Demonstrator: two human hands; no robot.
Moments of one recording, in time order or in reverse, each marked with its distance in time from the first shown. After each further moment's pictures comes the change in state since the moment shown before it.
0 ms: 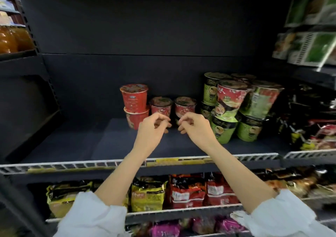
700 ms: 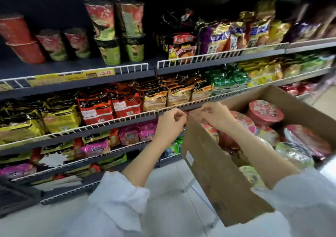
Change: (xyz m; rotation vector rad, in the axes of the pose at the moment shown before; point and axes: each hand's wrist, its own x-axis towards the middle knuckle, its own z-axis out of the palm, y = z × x) left_hand -0.331 0.201 0.339 -0.050 -0.464 -0.121; right_hand -0.373 0.218 -0.322 -0.313 -0.035 0.459
